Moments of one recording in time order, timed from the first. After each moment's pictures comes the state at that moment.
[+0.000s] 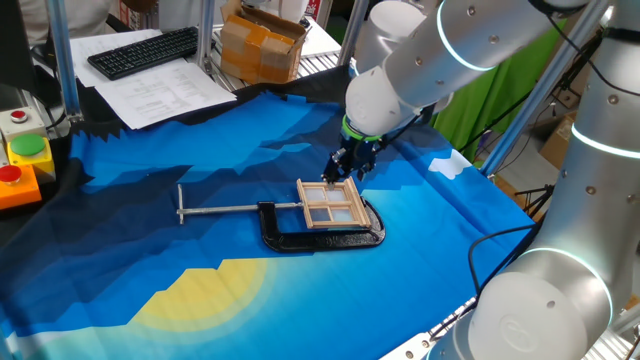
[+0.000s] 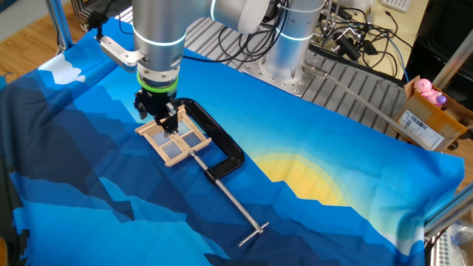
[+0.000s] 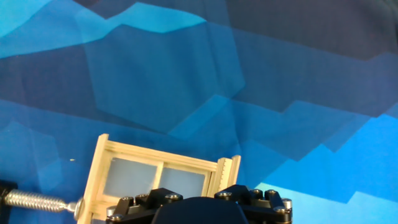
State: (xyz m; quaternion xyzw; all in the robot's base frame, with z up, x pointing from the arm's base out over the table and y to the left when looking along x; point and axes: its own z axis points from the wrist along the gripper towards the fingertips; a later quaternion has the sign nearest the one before) arm 0.492 -0.170 0.034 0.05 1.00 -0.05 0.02
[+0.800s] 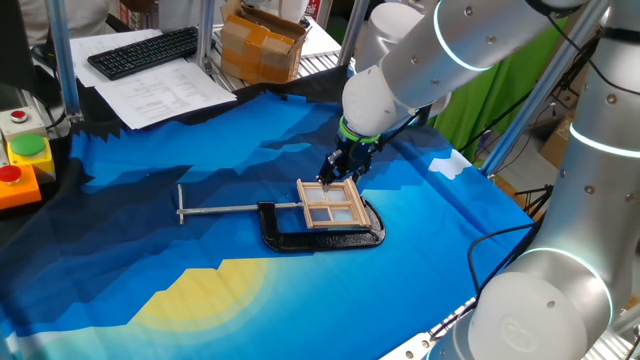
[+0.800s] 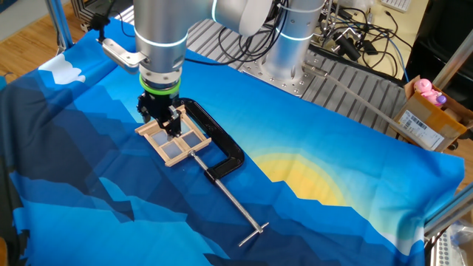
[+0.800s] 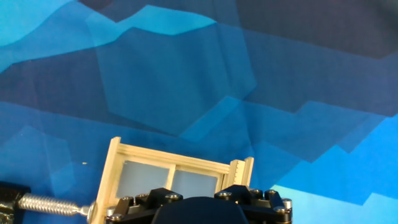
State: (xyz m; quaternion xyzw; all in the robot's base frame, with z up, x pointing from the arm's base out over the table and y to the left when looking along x) arm 0.495 -0.158 0.025 0.05 1.00 -0.04 0.03
